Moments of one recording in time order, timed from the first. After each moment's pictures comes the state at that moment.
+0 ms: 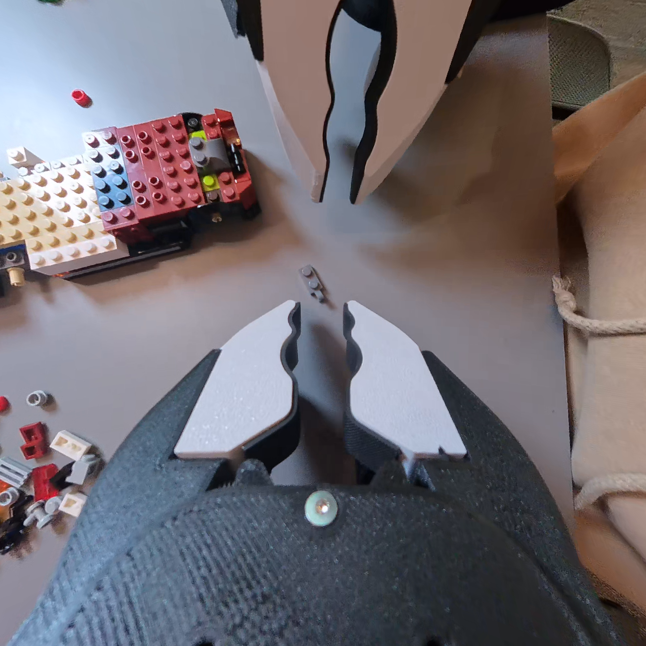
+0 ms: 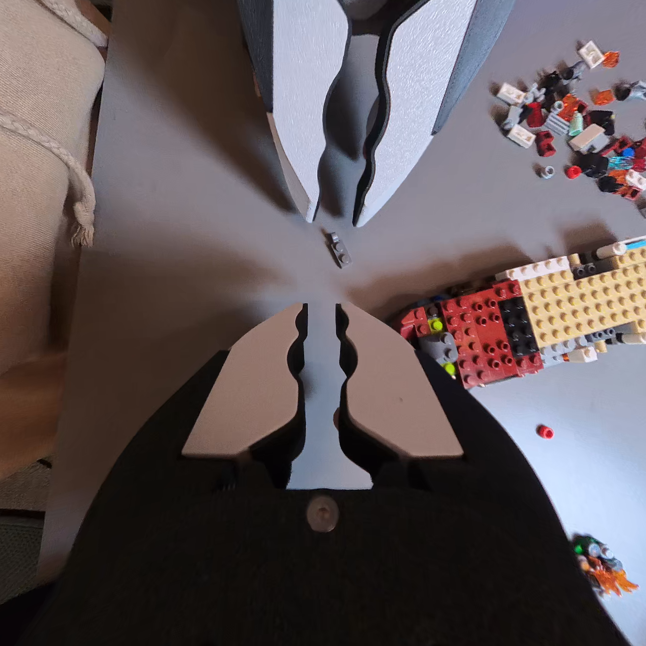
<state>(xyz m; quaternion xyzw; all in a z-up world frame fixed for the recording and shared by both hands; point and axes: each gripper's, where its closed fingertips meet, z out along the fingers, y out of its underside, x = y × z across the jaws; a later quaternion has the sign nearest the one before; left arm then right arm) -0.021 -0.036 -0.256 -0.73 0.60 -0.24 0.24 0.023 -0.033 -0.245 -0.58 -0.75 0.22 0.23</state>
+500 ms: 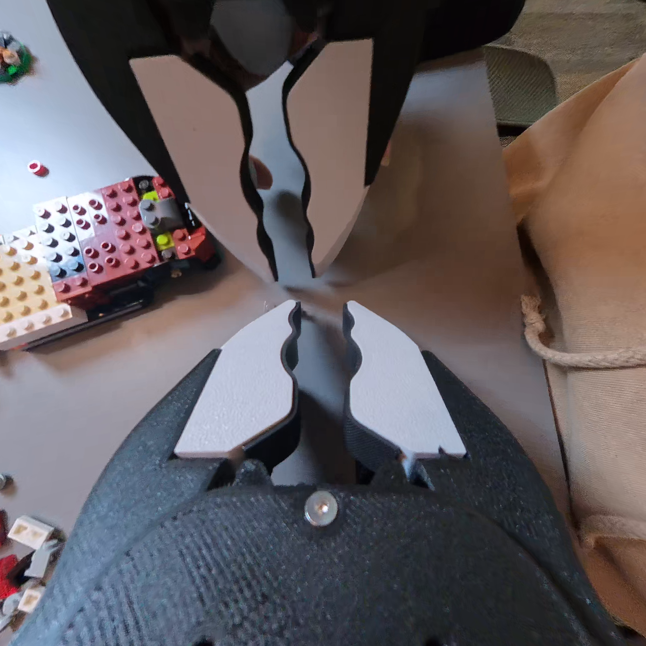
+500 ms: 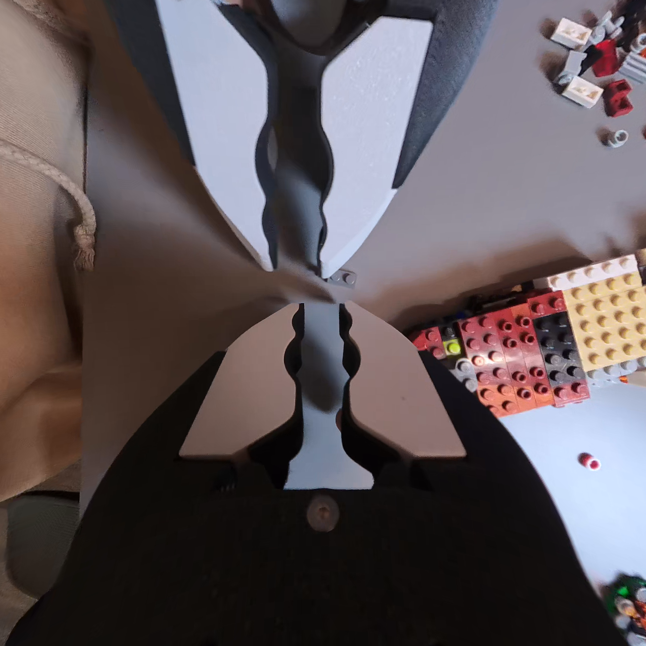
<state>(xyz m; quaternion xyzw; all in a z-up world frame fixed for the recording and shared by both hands) 0.004 -0.051 -0.255 -0.69 0.62 -0.27 0.26 0.012 -0.034 -0.259 -0.62 -0.74 0.22 0.16</state>
